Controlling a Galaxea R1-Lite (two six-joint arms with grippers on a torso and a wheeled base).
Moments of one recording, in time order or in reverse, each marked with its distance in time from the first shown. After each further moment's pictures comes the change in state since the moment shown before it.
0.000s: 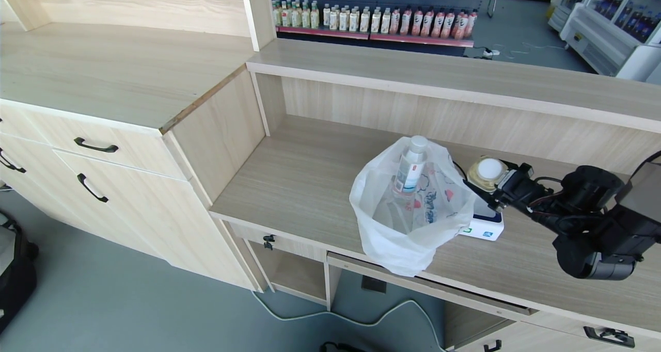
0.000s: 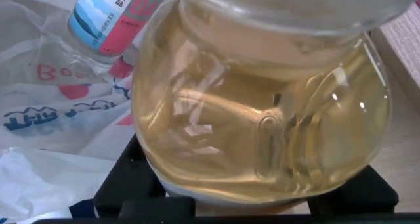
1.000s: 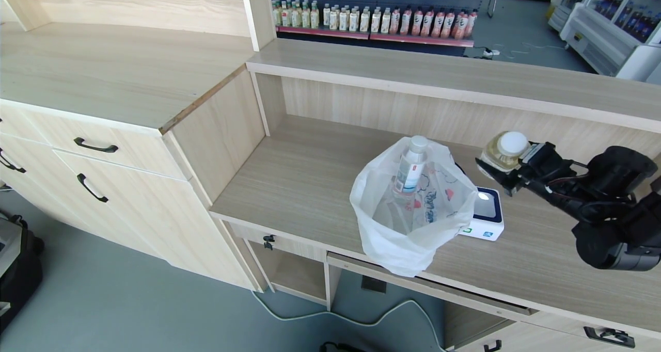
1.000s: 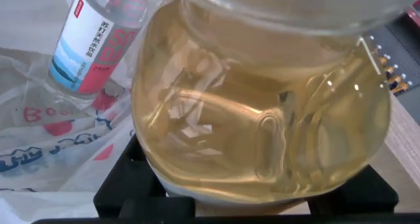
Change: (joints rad) left arm 0.000 0.000 0.000 0.000 0.000 0.000; right arm -0.018 -0.150 0.020 0.029 -0.016 0.159
